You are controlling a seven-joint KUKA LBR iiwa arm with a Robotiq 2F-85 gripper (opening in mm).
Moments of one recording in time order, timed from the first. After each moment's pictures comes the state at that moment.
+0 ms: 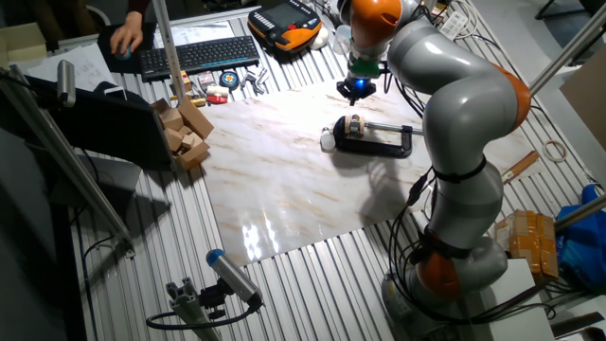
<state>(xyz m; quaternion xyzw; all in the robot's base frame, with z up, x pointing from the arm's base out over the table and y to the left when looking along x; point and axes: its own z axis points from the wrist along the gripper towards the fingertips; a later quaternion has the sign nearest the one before) 0.617 0.004 0.201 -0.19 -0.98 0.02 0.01</state>
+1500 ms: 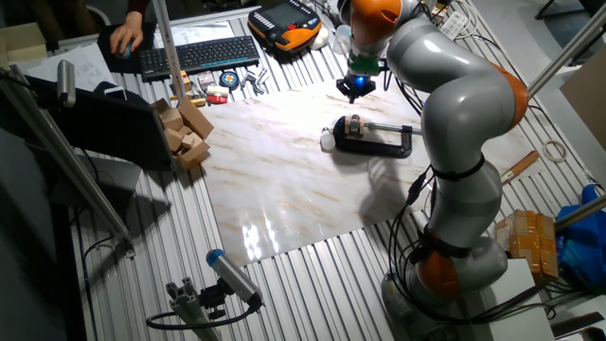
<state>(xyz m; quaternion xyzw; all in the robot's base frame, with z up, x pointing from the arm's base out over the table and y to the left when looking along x) 0.626 0.004 0.201 -0.19 -0.98 0.02 0.01</state>
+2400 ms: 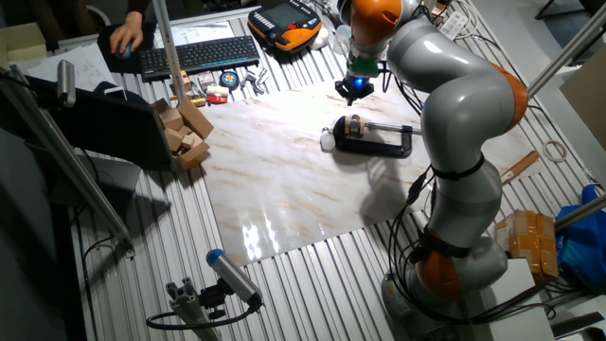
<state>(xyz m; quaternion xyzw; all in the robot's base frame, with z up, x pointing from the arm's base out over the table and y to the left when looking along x) 0.616 0.011 0.195 -0.19 -0.98 0.01 0.01</state>
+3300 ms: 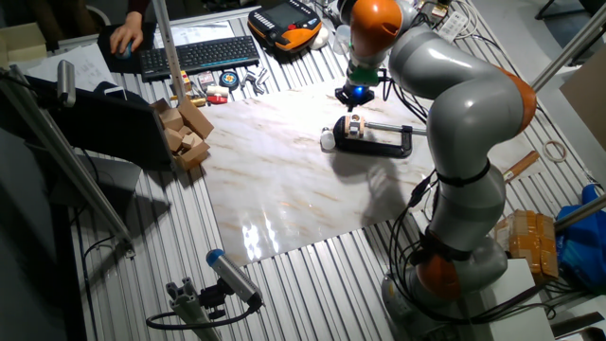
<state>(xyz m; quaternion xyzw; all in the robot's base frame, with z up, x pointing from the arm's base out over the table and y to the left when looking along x) 0.599 0.017 0.190 -0.19 -0.98 0.01 0.00</state>
